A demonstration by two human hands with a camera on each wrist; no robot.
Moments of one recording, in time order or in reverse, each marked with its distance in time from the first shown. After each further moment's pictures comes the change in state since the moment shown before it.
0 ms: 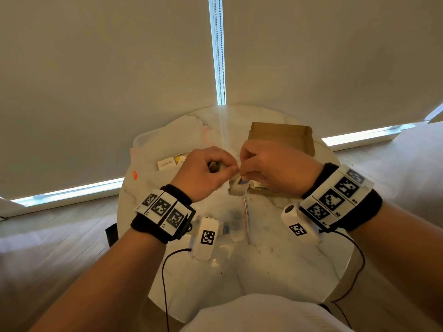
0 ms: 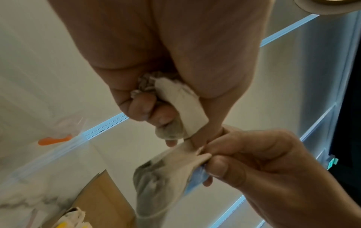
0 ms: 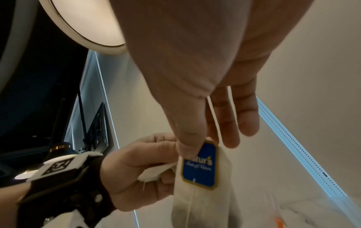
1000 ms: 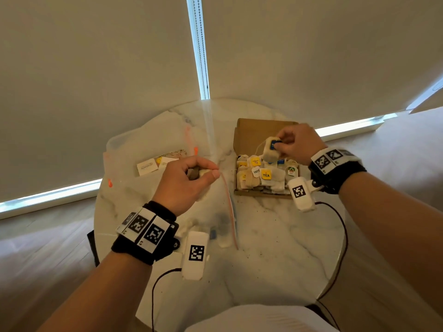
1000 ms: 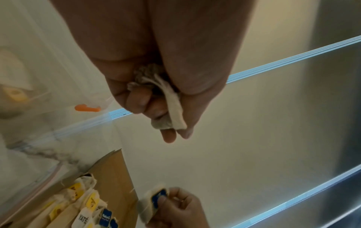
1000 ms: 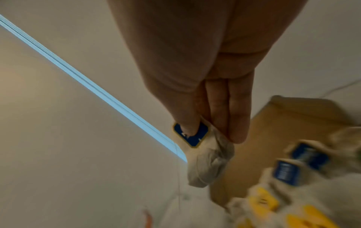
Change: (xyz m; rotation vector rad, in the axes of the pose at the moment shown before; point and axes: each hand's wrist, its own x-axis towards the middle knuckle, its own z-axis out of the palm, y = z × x) left_hand 0.012 -0.021 0.019 -0.119 0.152 -0.173; right_hand -0.025 0.147 0.044 0.545 0.257 0.831
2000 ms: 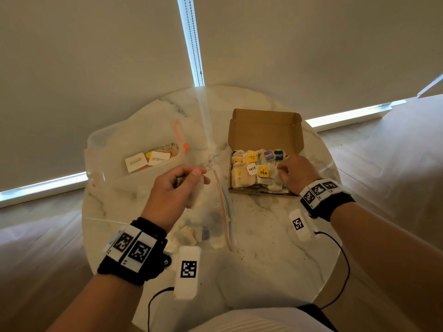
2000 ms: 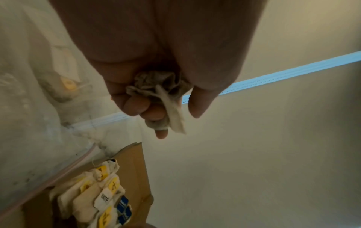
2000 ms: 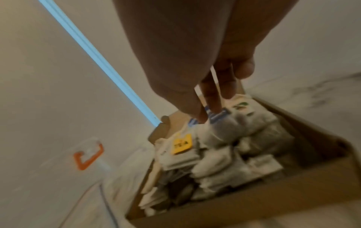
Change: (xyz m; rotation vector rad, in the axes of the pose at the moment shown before) left_hand 0.002 -0.018 0.020 -0.212 0.026 -0.279; right_hand 0.000 0.088 0.051 -0.514 -0.115 0.077
